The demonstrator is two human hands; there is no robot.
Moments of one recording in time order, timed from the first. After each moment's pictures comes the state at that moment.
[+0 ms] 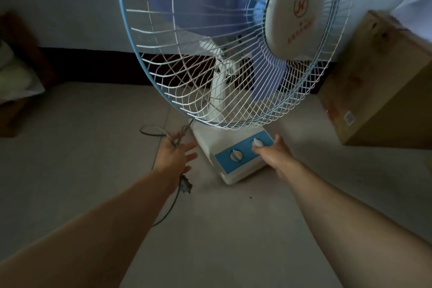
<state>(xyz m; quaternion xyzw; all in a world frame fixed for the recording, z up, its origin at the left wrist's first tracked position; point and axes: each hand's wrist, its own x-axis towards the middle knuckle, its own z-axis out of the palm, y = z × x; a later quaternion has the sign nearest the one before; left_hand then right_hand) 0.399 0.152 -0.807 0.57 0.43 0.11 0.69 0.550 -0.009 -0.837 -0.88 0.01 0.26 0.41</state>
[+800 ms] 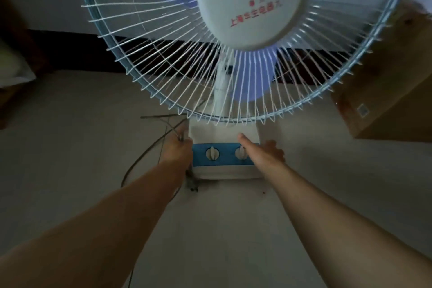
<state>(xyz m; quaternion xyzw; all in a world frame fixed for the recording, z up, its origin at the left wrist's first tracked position) 0.409 0.179 -0.847 0.63 0.44 0.10 0.63 0.509 0.038 -0.847 -0.90 0.10 0.28 0.32</state>
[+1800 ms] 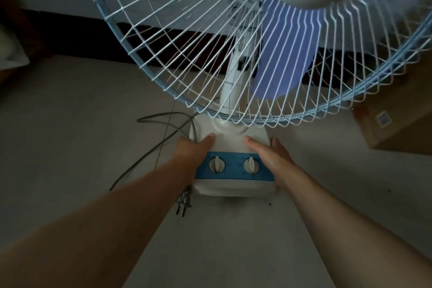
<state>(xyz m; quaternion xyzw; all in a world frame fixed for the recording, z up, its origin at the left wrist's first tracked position) 0.434 0.182 -0.868 0.63 0.52 0.01 0.58 0.532 0.032 -0.862 -0.84 0.03 0.32 0.43</state>
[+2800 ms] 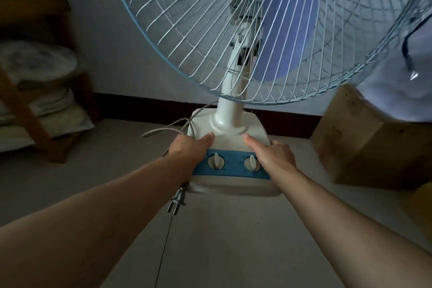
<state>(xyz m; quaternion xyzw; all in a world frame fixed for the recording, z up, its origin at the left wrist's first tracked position) 0.365 0.170 -0.647 0.70 0.46 0.10 0.53 0.464 0.027 -0.664 -0.86 -0.02 0.14 0.48</state>
